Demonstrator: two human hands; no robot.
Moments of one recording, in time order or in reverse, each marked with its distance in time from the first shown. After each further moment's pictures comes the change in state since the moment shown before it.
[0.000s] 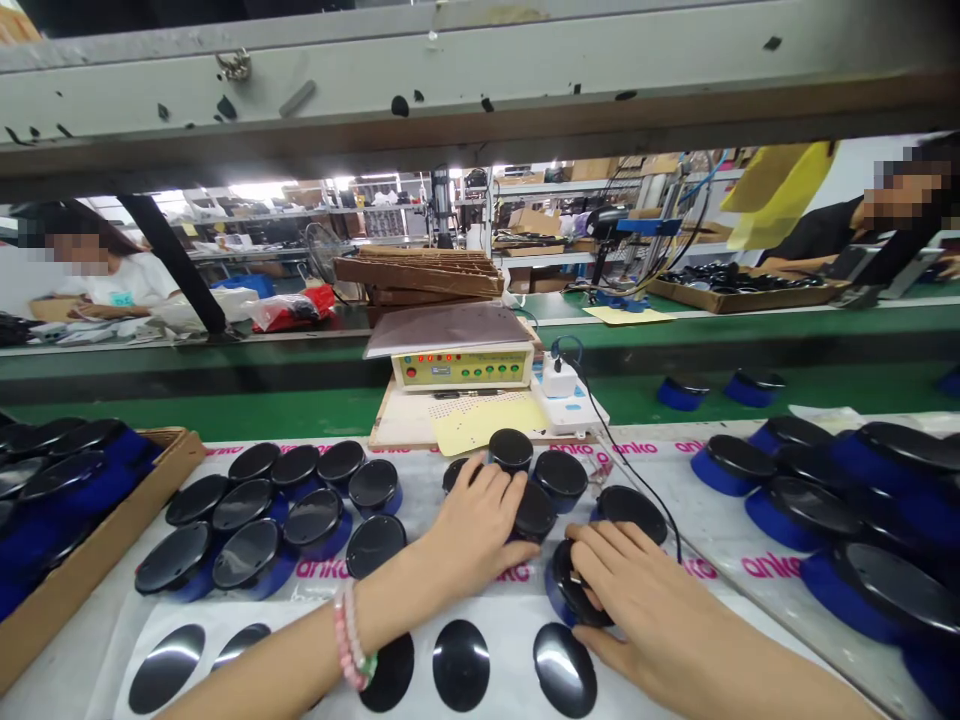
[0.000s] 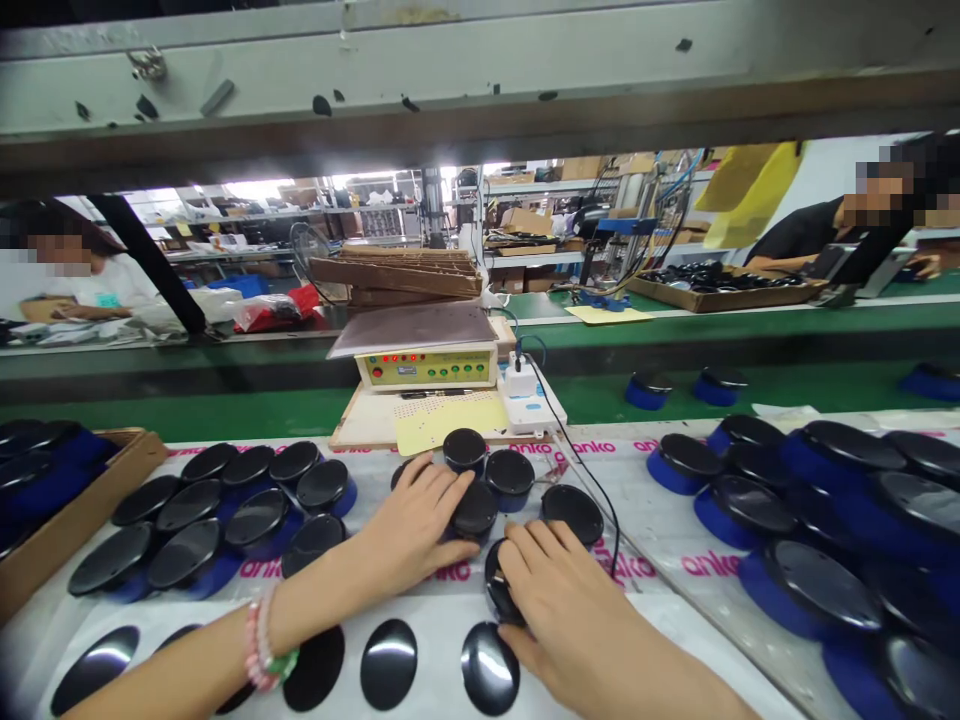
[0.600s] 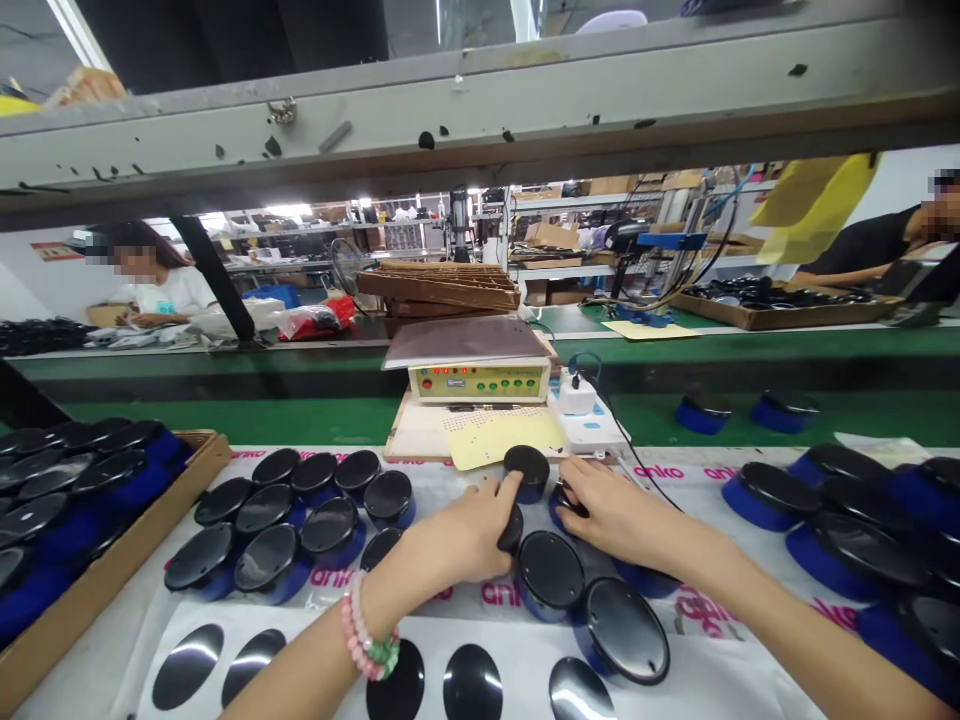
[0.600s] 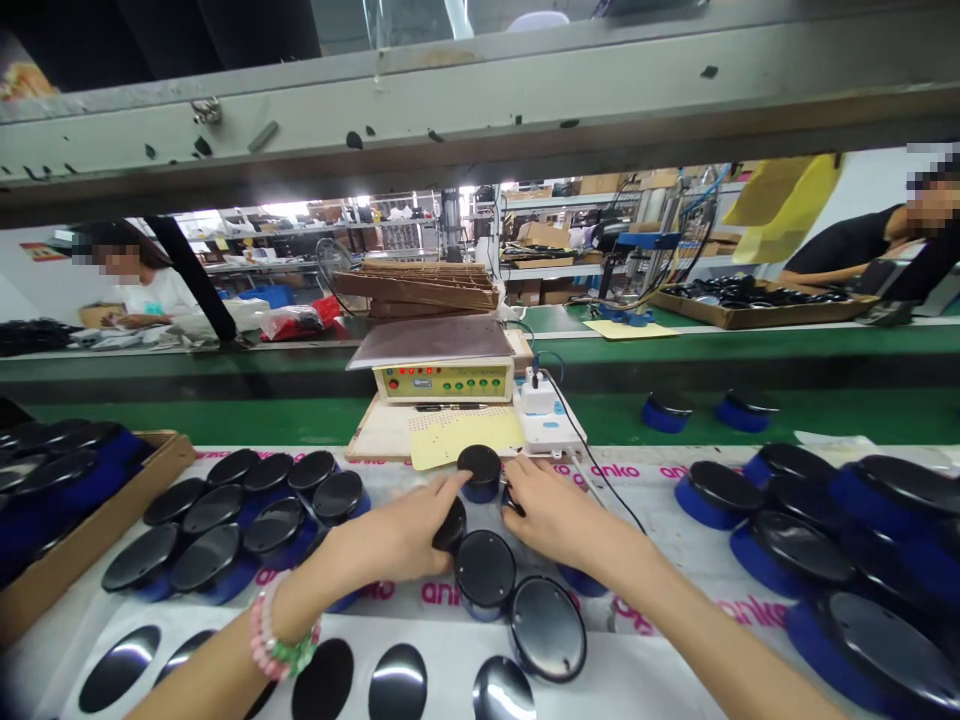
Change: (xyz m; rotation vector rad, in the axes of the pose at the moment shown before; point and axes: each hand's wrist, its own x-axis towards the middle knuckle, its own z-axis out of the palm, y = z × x) left_hand 0.005 -0.017 -0.033 -0.315 -0.361 -0.280; right_hand 0.081 0.048 -0.009 0.057 -0.052 0.119
